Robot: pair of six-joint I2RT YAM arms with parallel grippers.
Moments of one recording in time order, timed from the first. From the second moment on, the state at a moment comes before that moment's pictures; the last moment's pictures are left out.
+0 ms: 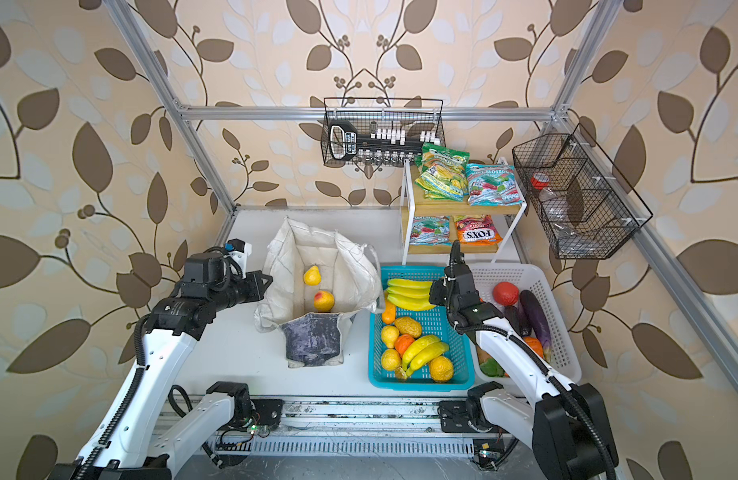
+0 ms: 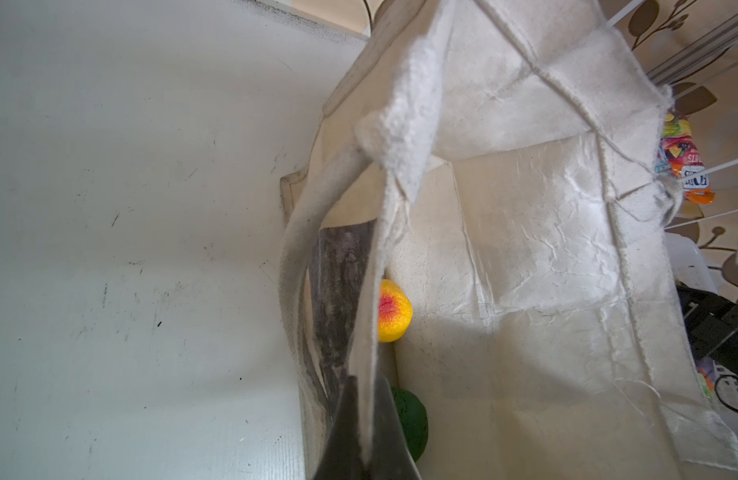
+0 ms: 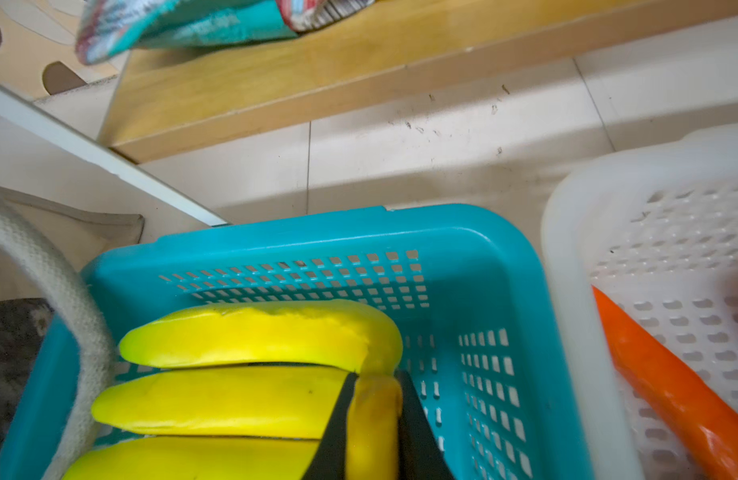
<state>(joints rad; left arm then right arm) -0.04 0.88 0.95 -0.77 0.31 -0.29 0.26 1.07 0.62 -0.24 0.14 0.39</state>
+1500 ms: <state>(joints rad) -0.04 0.86 0.95 -0.76 0.37 -0.29 0.89 1.45 1.36 -0.47 0.33 0.34</state>
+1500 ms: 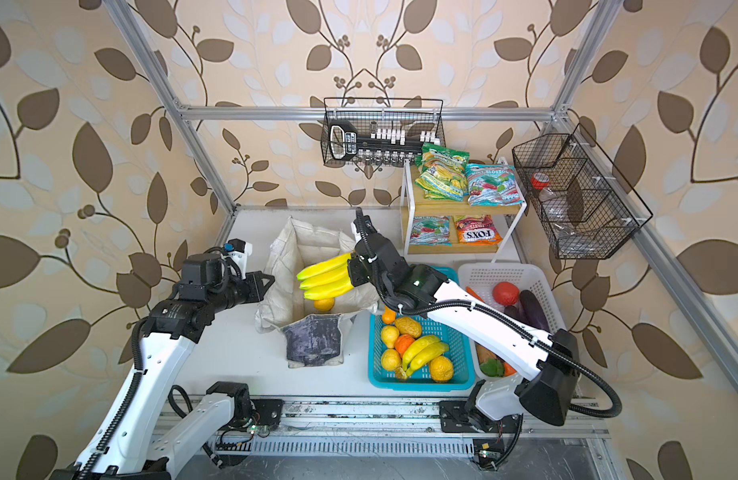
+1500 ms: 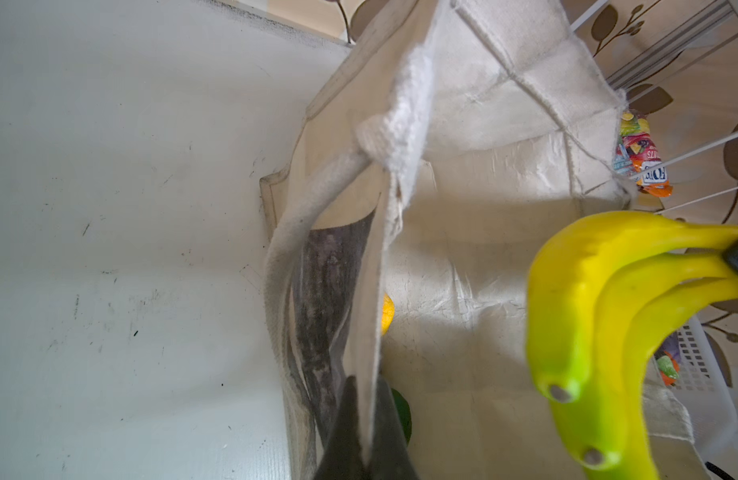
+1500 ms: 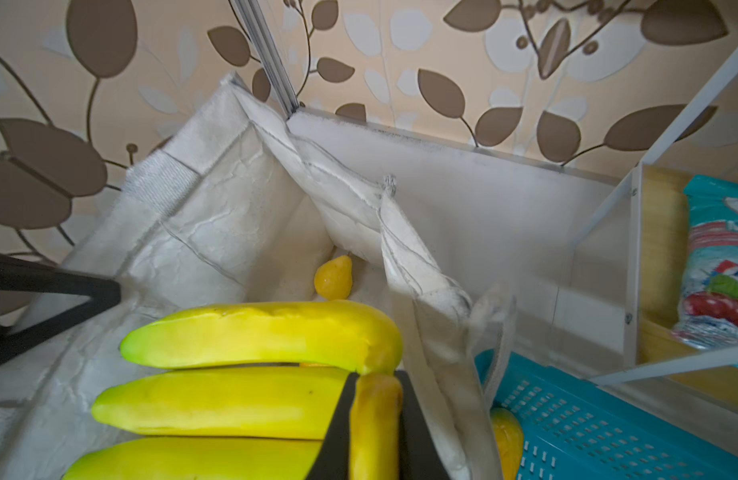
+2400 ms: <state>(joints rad) -0.02 0.85 0.95 -0.75 0.39 -0.30 0.95 1.85 1.45 -0.51 0.19 0.22</state>
